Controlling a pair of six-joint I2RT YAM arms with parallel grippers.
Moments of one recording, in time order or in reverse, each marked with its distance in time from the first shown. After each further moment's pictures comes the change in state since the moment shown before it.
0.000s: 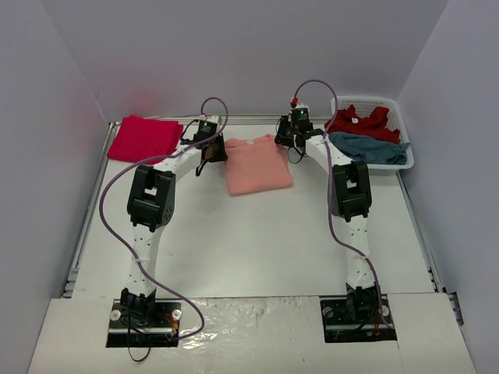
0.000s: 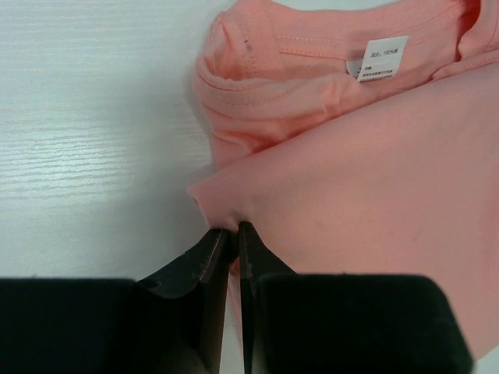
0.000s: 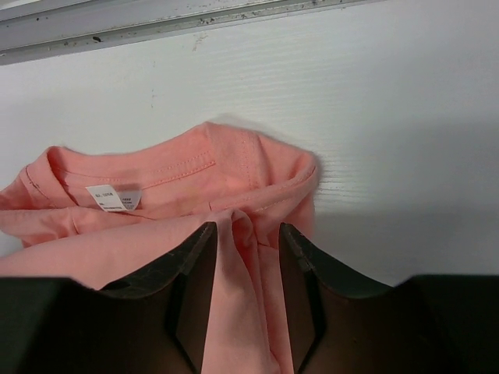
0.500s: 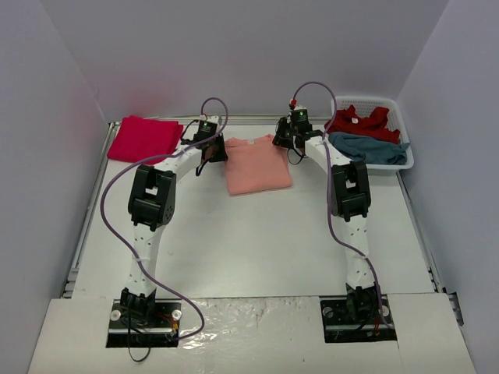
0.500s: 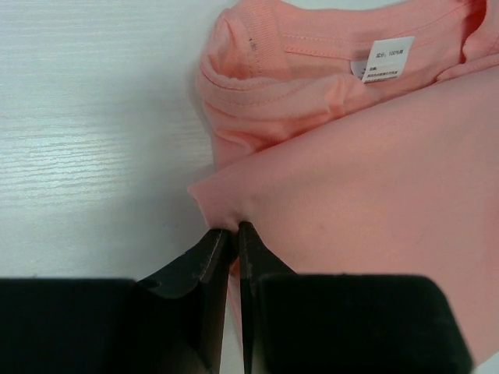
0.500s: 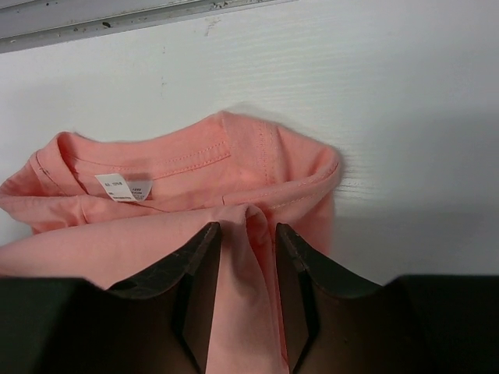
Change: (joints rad) left arm 0.003 0.018 0.016 0.000 0.009 0.000; right arm 0.000 0.012 0.000 0.007 -0.051 0.014
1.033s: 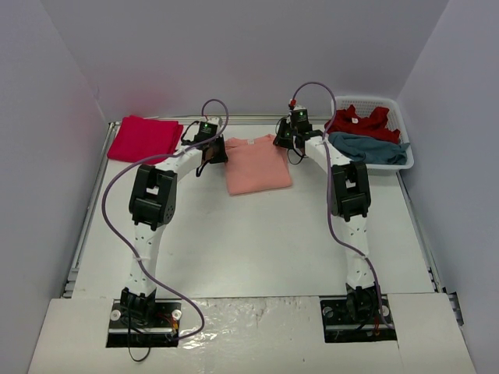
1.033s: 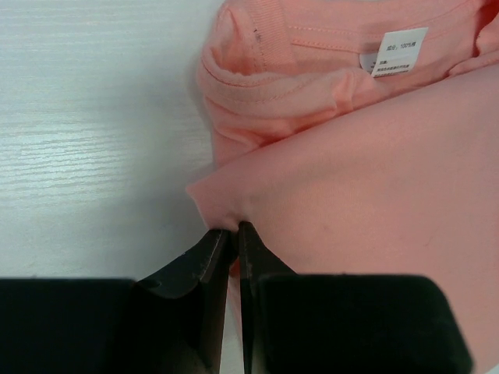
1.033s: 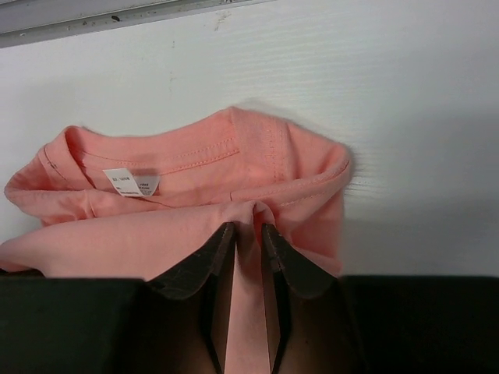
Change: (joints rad) left arm 0.000 0.014 0.000 0.002 0.006 0.000; right arm 0.000 0.003 0.000 0.000 -0.024 0.002
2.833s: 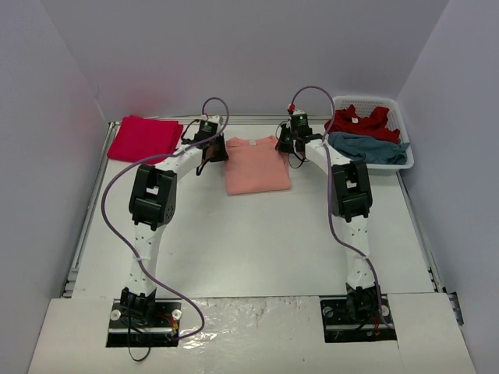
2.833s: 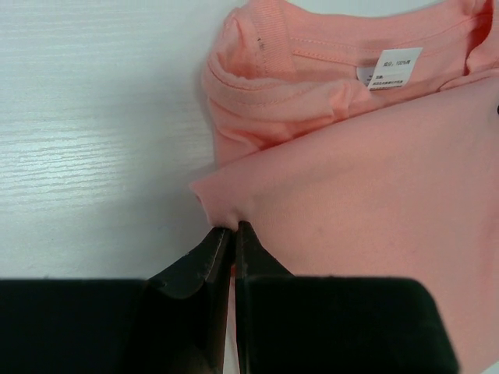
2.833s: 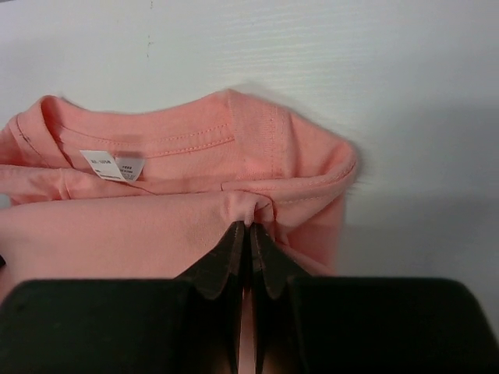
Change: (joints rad) left arm -0.006 -0.002 0.010 -0.002 0.004 0.003; right arm 0.001 -0.023 -0.088 0.033 0.000 -0.039
